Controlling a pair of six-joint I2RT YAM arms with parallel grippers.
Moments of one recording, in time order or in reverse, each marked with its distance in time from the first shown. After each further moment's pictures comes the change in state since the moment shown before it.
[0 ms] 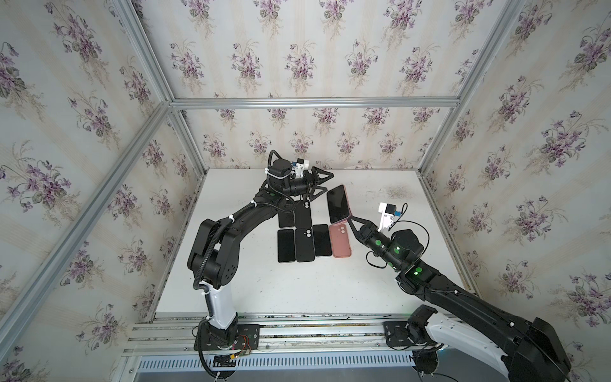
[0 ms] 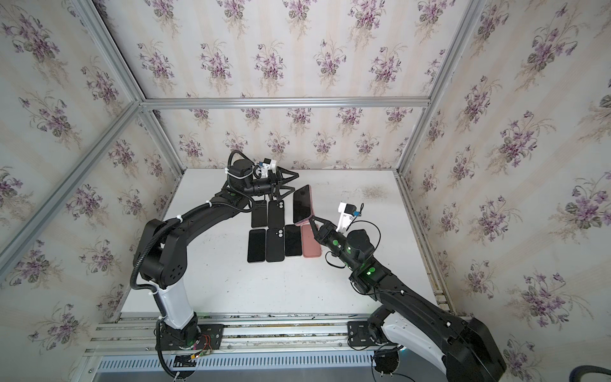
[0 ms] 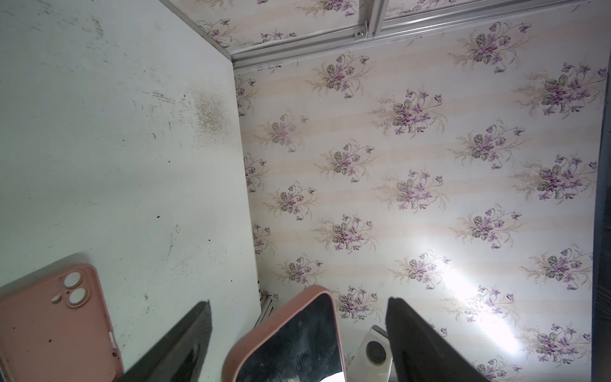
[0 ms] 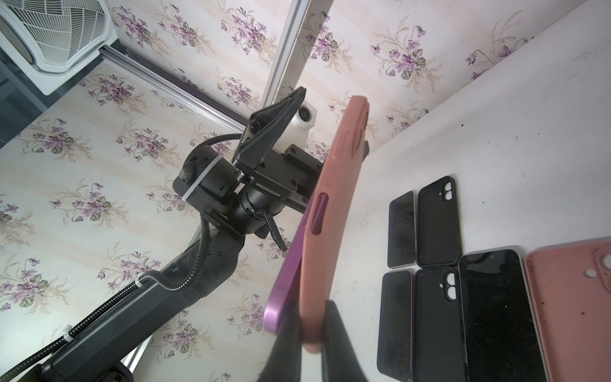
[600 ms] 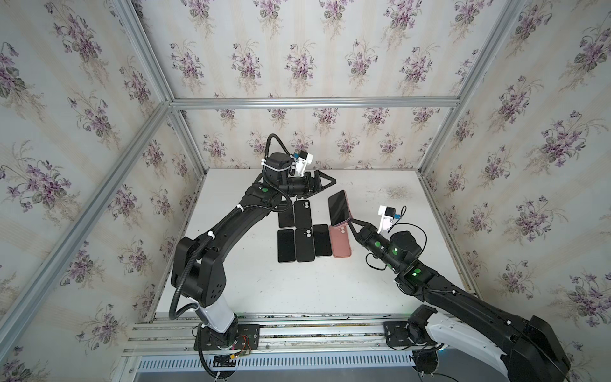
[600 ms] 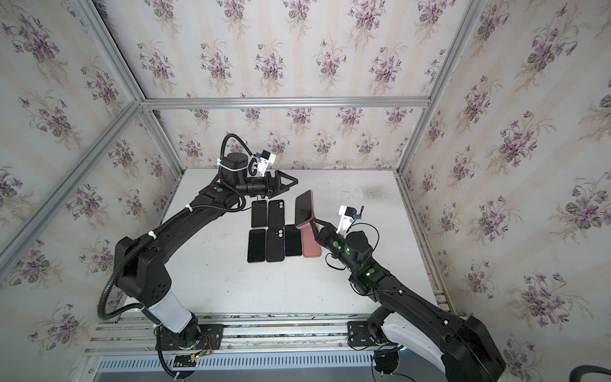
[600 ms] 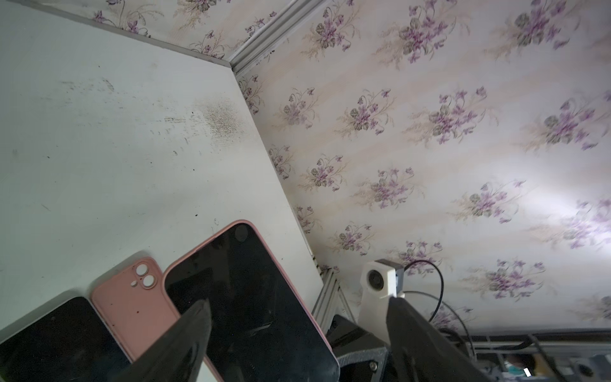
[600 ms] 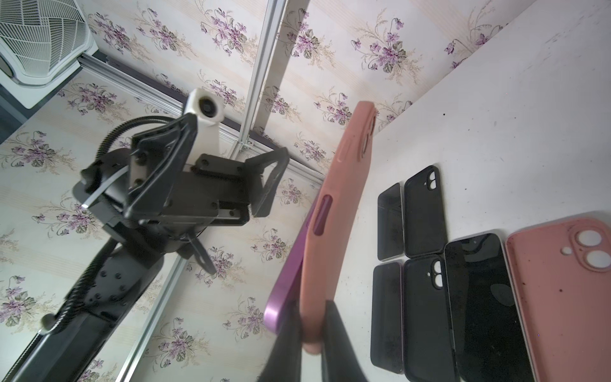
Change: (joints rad) left arm -0.052 -0.201 0.103 -0.482 -0.068 0.583; right arm -0.008 0.006 -0.028 0.002 0.023 0.041
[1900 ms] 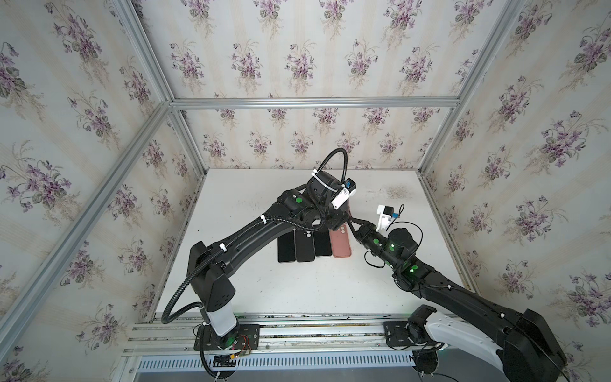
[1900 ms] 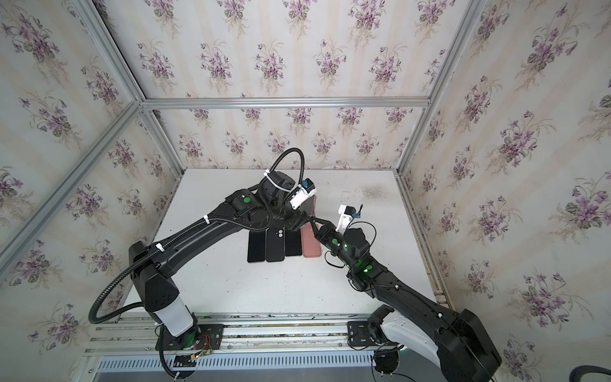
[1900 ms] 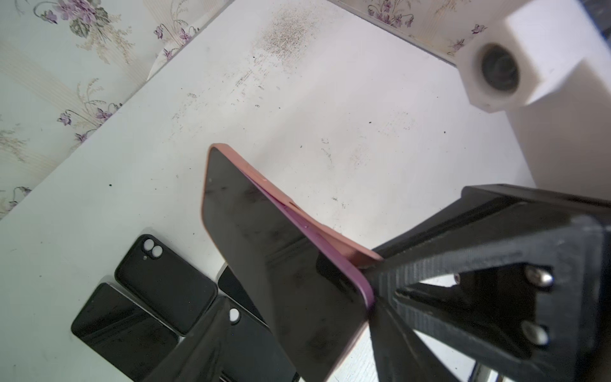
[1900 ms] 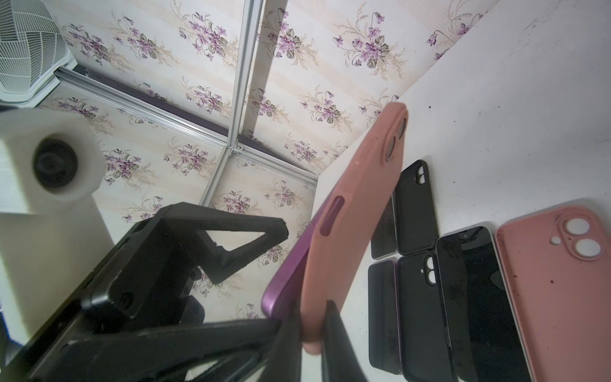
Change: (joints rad) left arm -0.352 0.076 0.225 -0.550 -0.700 0.771; right arm -0.014 0.056 0.015 0.003 -0.012 0.052
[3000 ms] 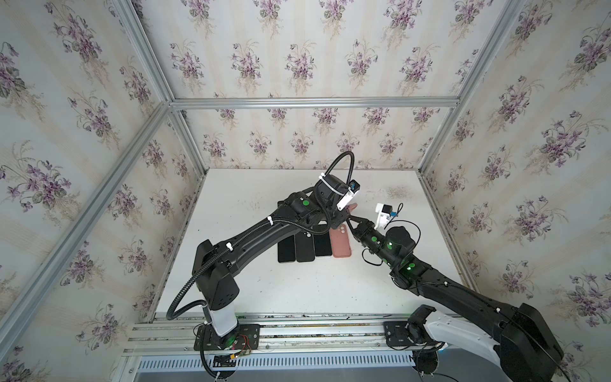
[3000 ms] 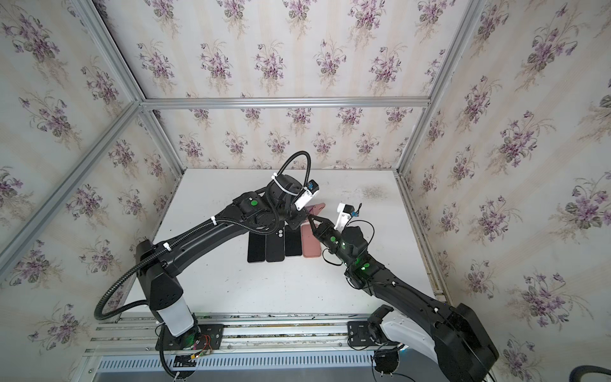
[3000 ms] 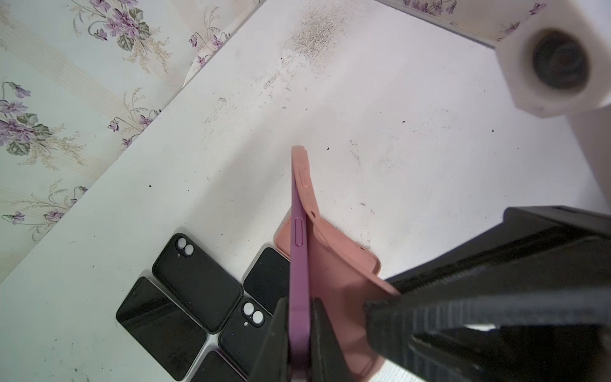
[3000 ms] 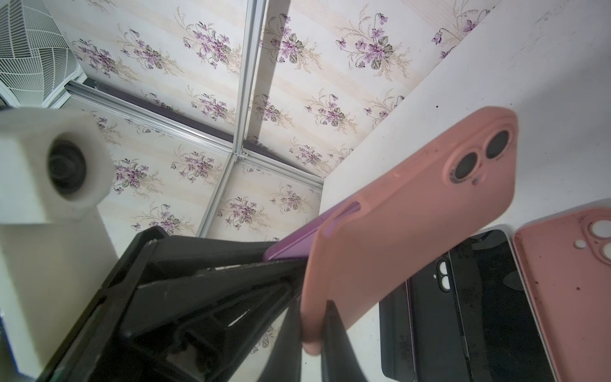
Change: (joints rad) left arm -0.042 0.023 0.006 0.023 -0.127 0.004; right arm 0.002 0.044 0.018 0.040 0.019 0.036
